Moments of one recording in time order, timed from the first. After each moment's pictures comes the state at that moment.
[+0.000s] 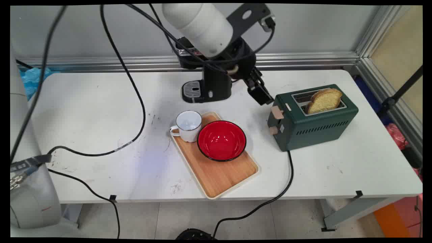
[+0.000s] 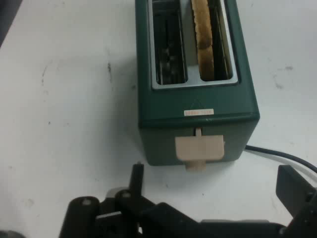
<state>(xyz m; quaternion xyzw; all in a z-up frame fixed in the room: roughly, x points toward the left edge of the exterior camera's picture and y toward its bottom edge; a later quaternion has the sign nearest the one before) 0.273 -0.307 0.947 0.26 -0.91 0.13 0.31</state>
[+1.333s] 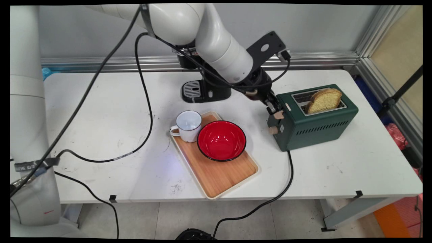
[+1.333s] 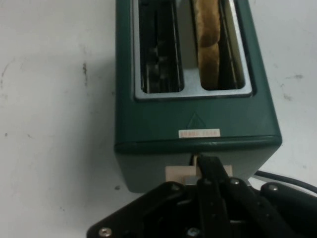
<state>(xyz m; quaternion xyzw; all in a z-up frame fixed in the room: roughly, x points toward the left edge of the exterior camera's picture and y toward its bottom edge) 0.235 -0.339 0.874 0.27 -0.90 0.10 0.33</state>
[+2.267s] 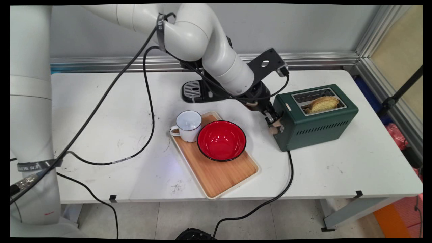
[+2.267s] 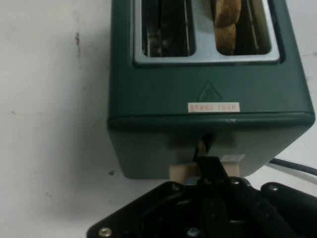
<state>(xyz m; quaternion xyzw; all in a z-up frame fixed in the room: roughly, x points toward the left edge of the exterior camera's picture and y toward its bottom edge) 0.227 -0.347 0.835 0.28 -0.90 0.09 0.31</state>
